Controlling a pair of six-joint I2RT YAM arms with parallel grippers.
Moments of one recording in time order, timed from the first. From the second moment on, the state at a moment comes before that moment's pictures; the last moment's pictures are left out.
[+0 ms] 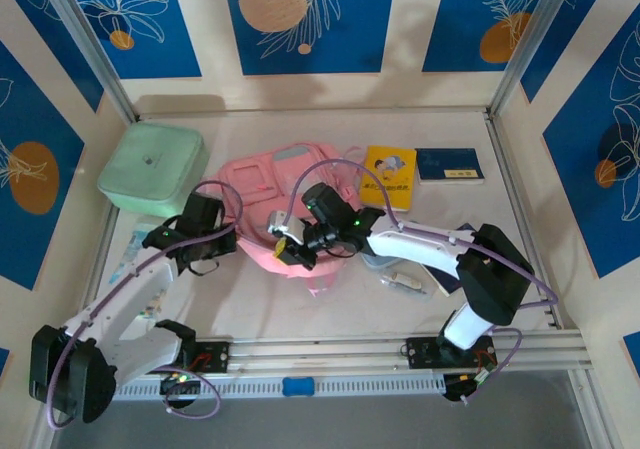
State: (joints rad) left arm -0.34 1.05 0.73 -0.69 0.00 -0.49; right arm 0.92 1.60 1.05 -0.22 -0.56 -0.28
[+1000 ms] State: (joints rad) left arm -0.15 1.12 0.83 -0.69 0.10 -0.42; right arm 1.09 1.60 1.08 -0.19 -0.22 0.05
